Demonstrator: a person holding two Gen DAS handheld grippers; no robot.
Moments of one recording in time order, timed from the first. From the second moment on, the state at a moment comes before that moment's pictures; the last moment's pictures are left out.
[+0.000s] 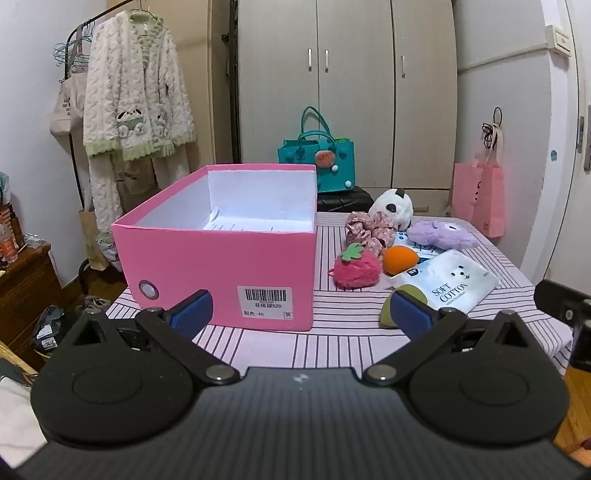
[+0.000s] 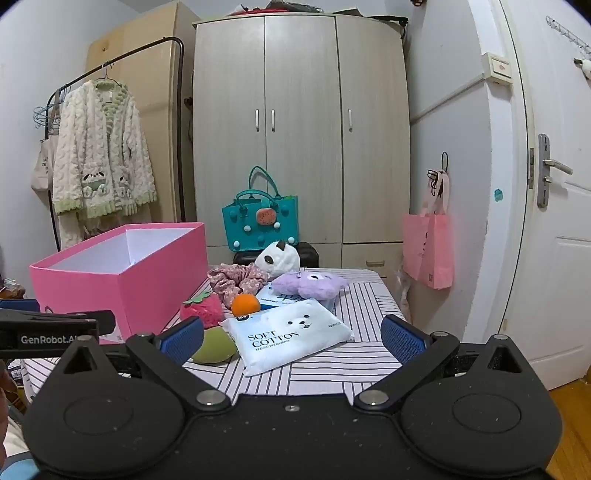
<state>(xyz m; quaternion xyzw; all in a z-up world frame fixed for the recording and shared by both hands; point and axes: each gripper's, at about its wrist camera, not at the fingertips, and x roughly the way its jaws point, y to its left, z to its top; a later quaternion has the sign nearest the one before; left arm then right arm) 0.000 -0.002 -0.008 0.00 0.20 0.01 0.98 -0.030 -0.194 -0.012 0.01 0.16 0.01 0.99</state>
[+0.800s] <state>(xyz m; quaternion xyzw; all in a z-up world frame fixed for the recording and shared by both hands) -0.002 -0.004 -0.012 -0.01 0.18 0.01 0.98 -0.034 -0.199 -0.012 0.02 0.18 0.01 0.98</state>
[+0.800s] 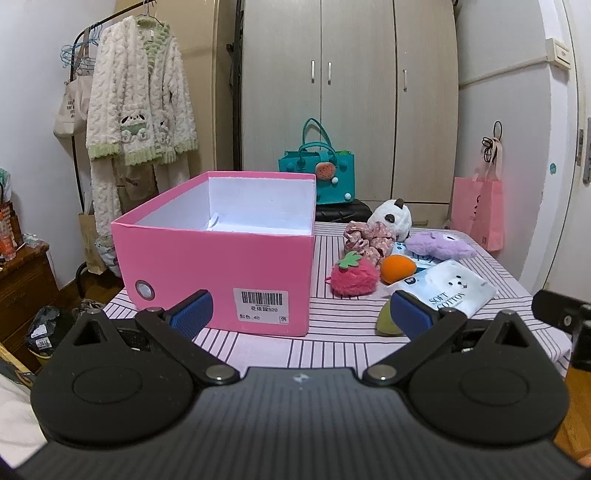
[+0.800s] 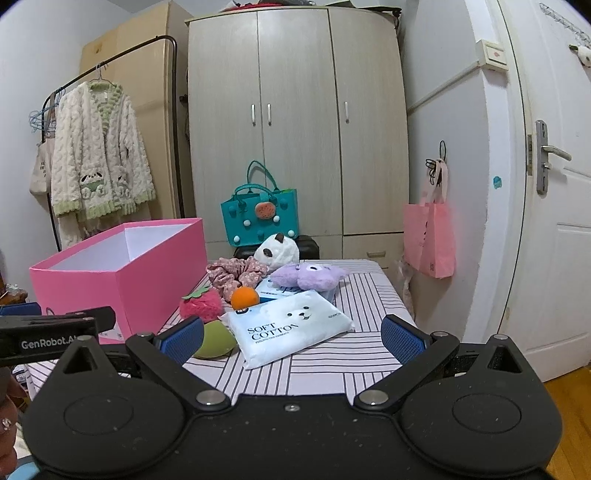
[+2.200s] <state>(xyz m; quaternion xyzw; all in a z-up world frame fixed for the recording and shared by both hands) 0.002 -0.010 -0.018 0.01 0.23 0.01 0.97 -0.031 -0.212 -0.020 0.02 0.17 0.04 0.98</state>
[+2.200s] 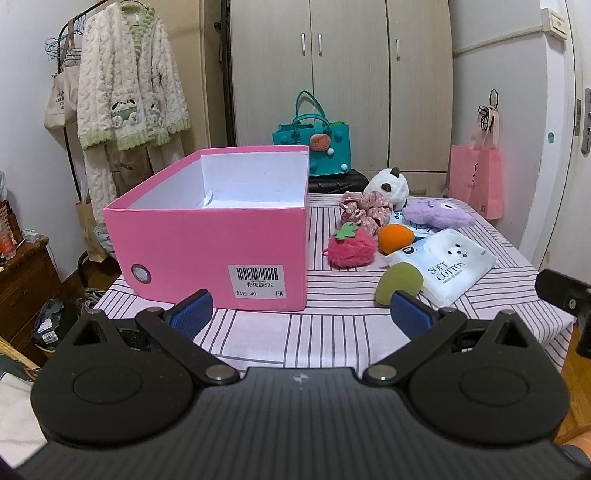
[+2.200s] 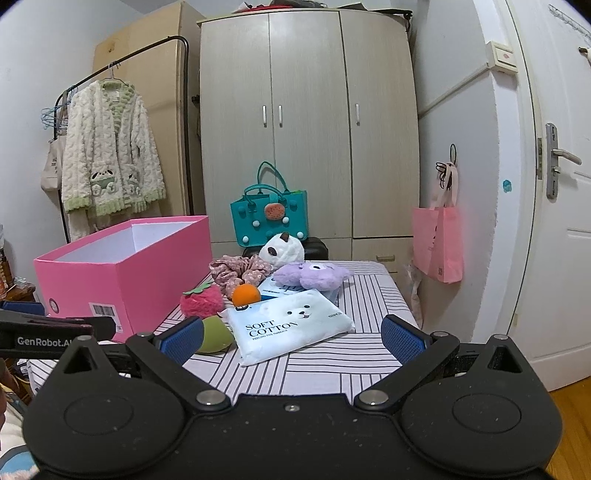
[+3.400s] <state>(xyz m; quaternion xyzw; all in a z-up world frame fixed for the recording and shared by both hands) 0.040 -0.059 0.015 -0.01 0.23 -0.14 0.96 0.057 -0.291 0.000 -0.01 0.26 0.19 0.95</state>
